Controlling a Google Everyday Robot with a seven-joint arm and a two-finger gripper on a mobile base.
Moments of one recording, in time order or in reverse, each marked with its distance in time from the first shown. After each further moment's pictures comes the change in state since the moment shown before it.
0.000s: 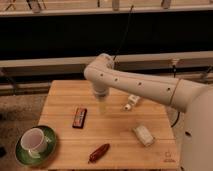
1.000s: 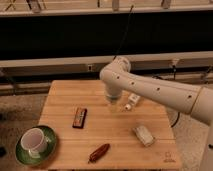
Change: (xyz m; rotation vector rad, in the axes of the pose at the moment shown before) arm 0.049 0.018 -0.003 -0.024 -0.022 0.068
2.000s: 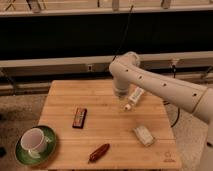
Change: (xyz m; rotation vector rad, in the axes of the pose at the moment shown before) arm 0.040 -0.023 -0.001 -0.031 -0.001 -0.003
